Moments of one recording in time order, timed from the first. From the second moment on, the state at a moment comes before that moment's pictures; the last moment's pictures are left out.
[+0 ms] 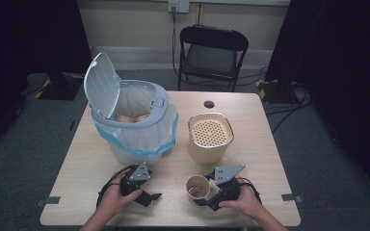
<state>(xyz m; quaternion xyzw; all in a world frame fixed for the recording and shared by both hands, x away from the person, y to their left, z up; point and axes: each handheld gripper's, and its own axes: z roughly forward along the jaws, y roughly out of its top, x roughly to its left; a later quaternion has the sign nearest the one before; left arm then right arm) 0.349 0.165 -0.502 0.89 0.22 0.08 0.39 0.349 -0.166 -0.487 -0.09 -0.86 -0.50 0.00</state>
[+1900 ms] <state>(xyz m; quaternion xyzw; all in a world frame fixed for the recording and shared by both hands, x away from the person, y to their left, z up) 0.349 0.165 -0.502 0.89 0.22 0.08 0.39 0.367 -0.230 -0.468 -0.21 -0.81 -0.53 -0.12</state>
